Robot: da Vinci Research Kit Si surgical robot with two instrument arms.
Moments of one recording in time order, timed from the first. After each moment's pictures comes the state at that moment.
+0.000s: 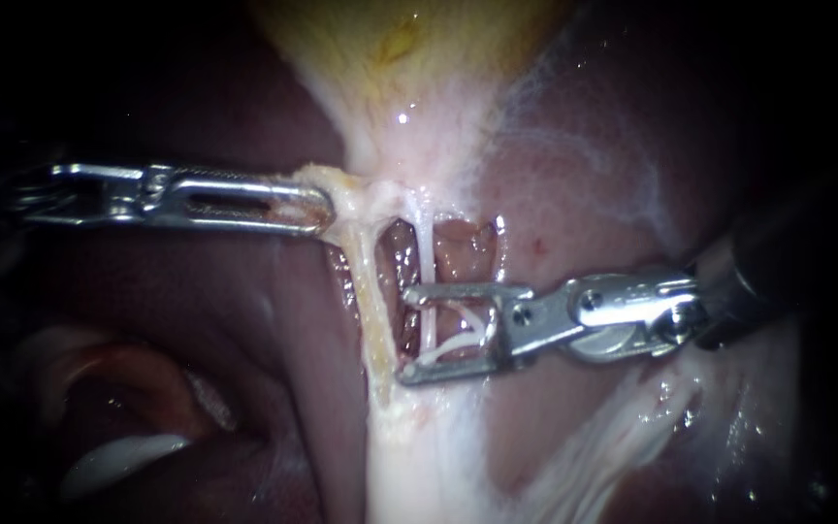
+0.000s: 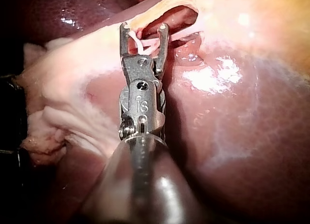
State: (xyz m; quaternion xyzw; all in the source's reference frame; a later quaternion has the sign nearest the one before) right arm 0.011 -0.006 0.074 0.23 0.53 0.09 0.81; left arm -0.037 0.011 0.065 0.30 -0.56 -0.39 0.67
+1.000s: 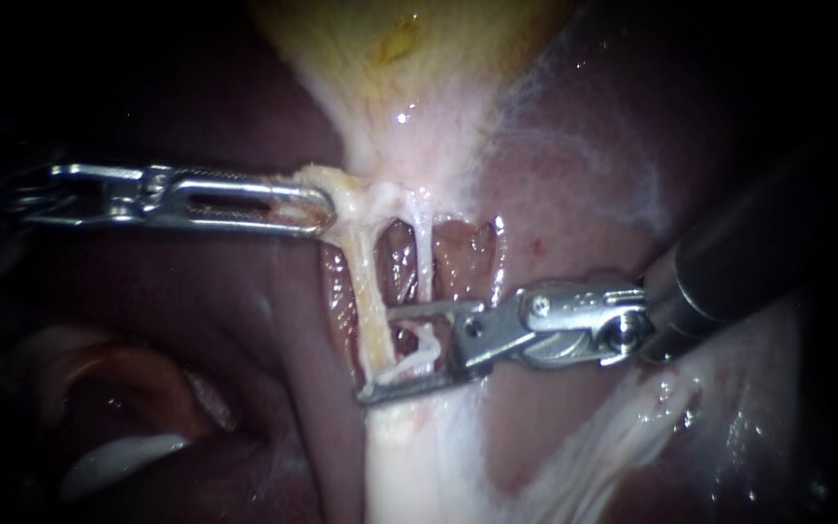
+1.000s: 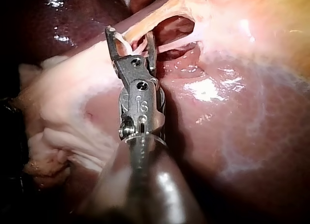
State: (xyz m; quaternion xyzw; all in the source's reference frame) right arm 0.015 -0.007 0.074 0.29 0.55 0.08 0.78; left arm -0.037 0.011 0.065 0.30 -0.56 -0.39 0.67
